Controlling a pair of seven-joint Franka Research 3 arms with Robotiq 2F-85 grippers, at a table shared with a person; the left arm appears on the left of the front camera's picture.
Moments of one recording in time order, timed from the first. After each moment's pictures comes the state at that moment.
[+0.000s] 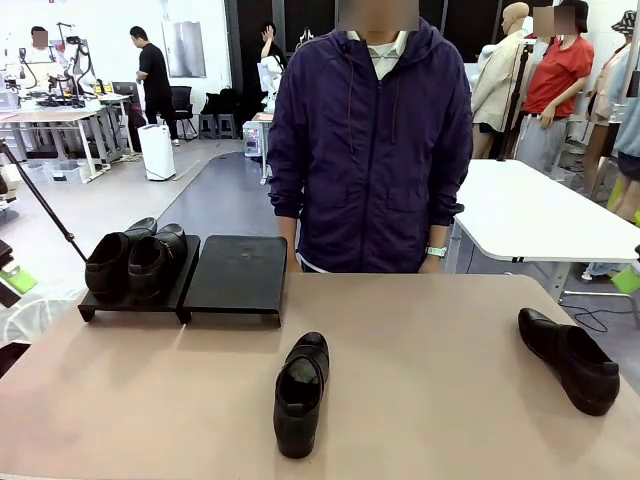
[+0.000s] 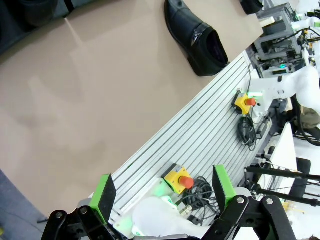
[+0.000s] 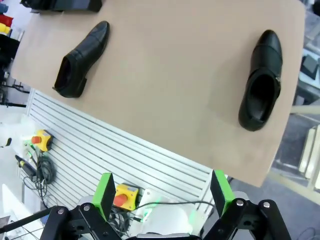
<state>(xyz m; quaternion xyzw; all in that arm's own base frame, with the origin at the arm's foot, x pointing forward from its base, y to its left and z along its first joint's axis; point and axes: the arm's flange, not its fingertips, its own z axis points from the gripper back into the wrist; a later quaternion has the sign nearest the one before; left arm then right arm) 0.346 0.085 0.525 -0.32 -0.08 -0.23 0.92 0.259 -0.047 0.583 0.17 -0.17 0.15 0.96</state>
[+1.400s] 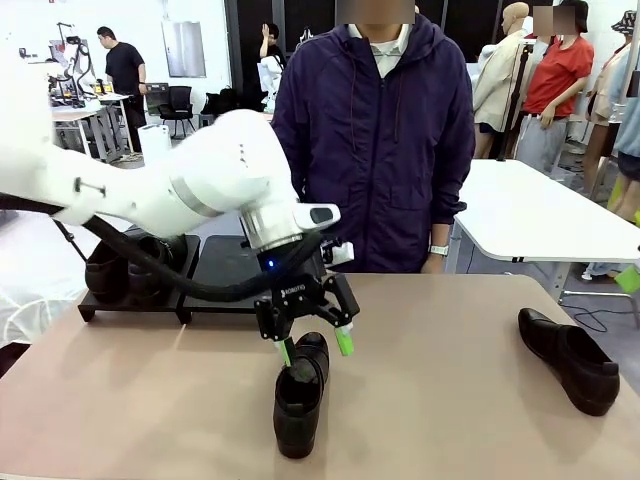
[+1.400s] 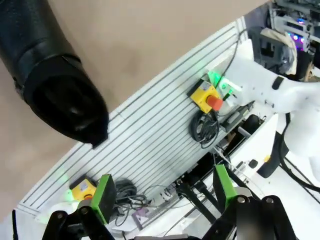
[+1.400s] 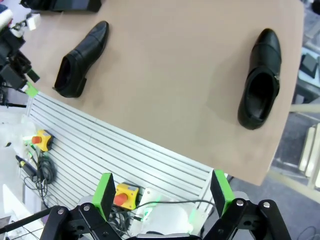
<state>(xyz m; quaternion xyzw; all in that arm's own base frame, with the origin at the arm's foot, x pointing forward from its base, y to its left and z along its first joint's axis) 0.390 -0.371 0.450 -0.22 0.18 -0.23 0.93 0.259 -0.048 0.584 0.17 -0.17 0.14 0.96</state>
